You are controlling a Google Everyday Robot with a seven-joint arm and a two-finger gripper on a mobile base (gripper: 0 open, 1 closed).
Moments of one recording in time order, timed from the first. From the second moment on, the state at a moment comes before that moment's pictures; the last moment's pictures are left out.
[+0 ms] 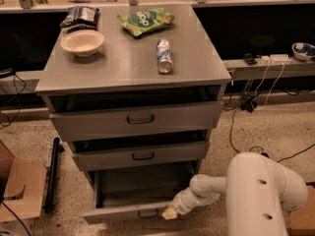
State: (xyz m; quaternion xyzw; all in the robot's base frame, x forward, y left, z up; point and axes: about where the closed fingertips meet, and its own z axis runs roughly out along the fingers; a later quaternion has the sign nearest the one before) arm 0.471 -0.050 0.174 -0.45 0.83 0.31 0.11
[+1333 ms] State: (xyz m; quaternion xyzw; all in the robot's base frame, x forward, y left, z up) arm 0.501 -0.046 0.175 -0.46 0.83 0.28 0.14
